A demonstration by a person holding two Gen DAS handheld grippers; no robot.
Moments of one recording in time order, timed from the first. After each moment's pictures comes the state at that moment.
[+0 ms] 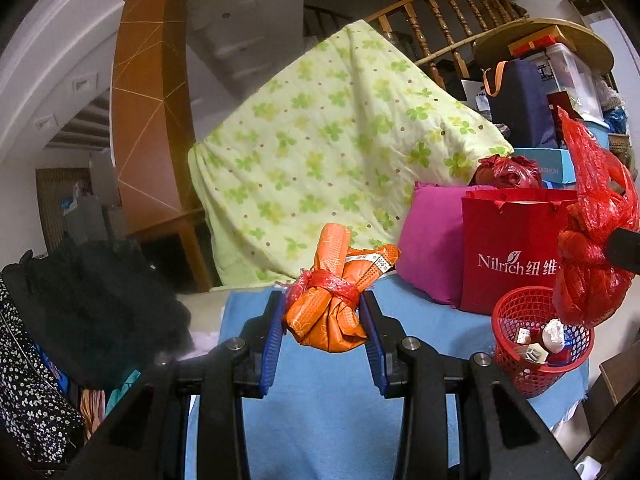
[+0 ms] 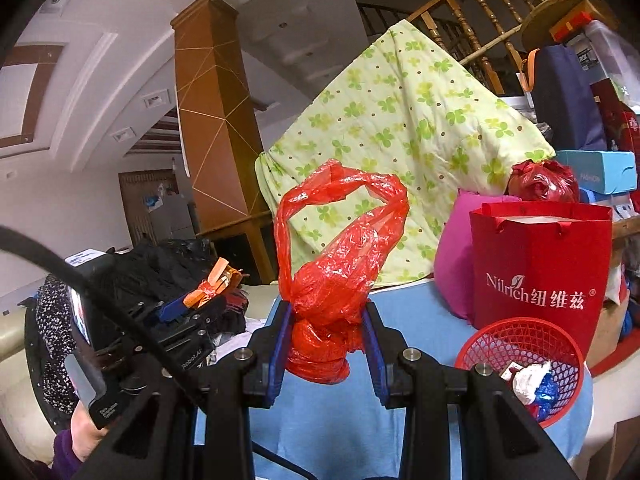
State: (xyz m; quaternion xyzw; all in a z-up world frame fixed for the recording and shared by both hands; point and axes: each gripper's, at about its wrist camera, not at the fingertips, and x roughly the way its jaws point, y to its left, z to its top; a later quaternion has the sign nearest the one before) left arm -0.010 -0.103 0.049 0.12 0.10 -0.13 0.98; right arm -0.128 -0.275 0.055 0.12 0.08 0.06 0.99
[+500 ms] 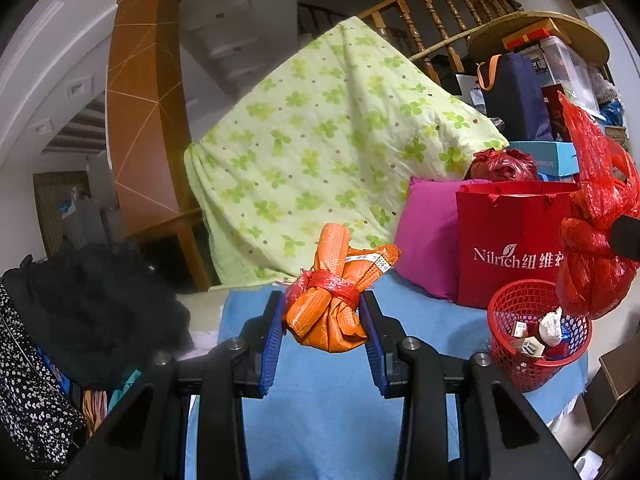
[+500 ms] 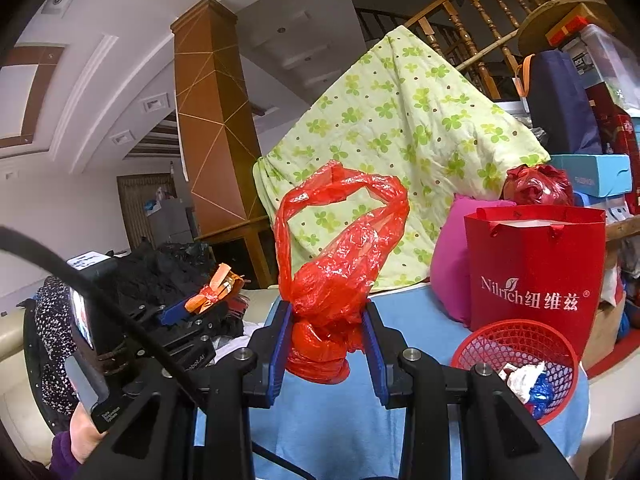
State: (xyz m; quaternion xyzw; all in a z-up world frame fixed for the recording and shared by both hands) left arm -0.016 -0.108 0.042 0.13 0.10 -0.14 0.98; right arm -0.136 -0.281 0.053 0.12 0.07 0.06 0.99
